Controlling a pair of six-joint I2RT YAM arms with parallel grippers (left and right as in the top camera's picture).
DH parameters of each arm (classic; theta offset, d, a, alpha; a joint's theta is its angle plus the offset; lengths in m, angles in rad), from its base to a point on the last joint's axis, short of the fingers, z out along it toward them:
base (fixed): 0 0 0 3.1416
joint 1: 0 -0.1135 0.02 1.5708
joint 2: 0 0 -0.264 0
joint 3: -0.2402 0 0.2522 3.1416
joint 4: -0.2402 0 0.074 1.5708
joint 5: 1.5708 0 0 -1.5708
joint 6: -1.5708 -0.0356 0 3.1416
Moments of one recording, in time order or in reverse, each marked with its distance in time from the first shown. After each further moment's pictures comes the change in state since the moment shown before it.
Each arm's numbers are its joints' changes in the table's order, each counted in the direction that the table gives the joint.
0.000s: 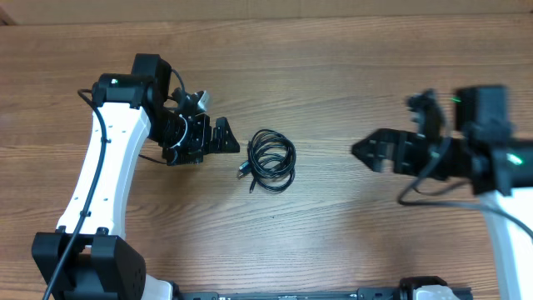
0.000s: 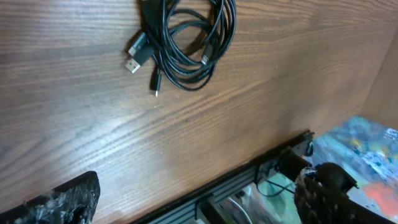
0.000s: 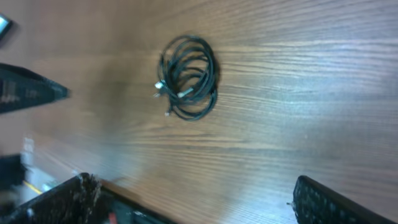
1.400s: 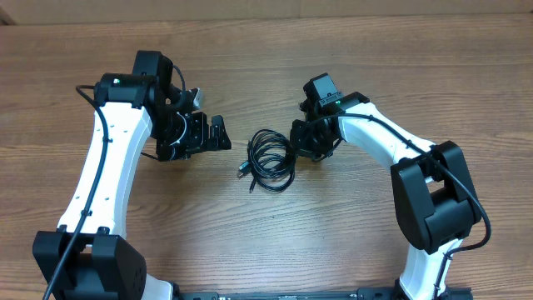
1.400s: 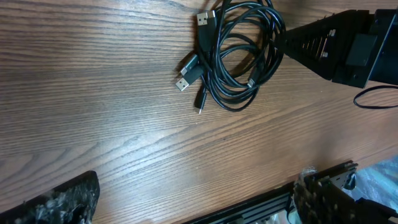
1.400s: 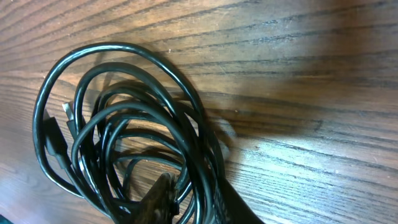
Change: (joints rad) left arm 0.014 0.003 0.000 0.058 -0.172 0.062; right arm -0.379 0.790 0.010 0.572 0.128 -0.385
